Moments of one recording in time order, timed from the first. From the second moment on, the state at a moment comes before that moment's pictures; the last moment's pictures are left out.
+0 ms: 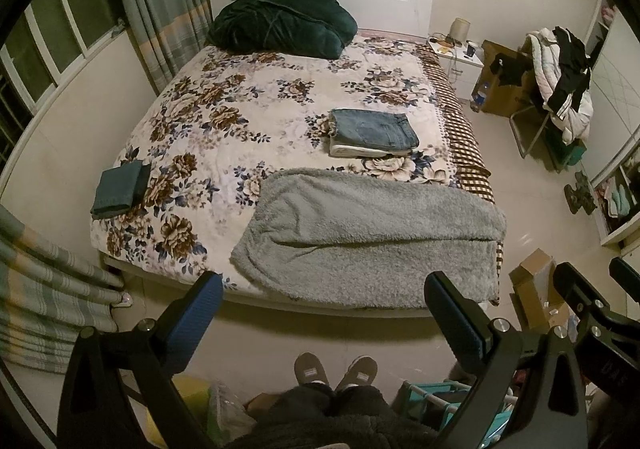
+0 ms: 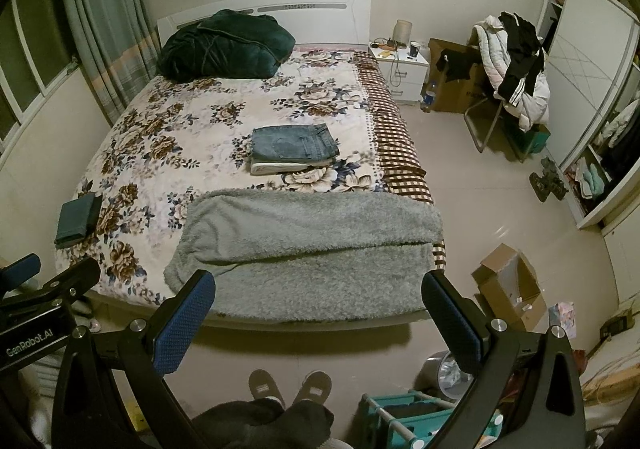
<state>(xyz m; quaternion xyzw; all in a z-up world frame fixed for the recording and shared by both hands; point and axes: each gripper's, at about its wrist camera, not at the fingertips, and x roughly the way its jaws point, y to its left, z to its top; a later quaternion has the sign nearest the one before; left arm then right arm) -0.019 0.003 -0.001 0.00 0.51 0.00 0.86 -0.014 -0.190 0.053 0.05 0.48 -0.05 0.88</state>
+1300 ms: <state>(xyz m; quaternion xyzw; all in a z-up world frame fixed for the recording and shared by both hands) -0.022 0.004 0.003 0.00 0.51 0.00 0.86 -0.034 -0.186 0.050 0.06 0.49 -0.04 0.87</state>
